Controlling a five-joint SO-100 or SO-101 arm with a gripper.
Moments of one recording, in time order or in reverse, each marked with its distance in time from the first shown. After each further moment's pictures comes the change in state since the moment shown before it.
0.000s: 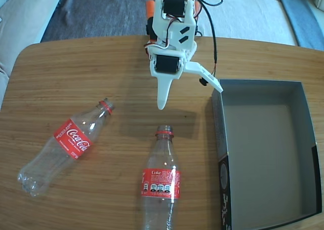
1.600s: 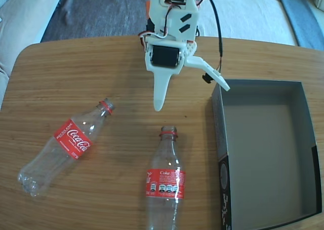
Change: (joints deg) arm 0.4 -26.5 -28.1 0.2 0.0
